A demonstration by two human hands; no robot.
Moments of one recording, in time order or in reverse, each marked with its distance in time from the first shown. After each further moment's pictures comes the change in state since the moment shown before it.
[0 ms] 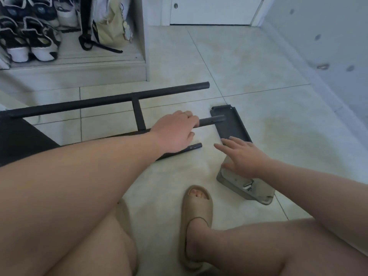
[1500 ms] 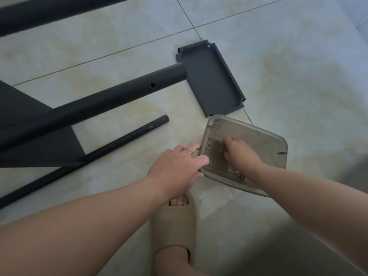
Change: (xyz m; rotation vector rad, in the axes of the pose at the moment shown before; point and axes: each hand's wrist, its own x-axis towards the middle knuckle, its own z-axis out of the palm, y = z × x) left_hand 0.067 0.060 0.243 -0.093 -0.392 0.160; right_hand 0.108 0.112 0.237 0.433 -0.004 0.383
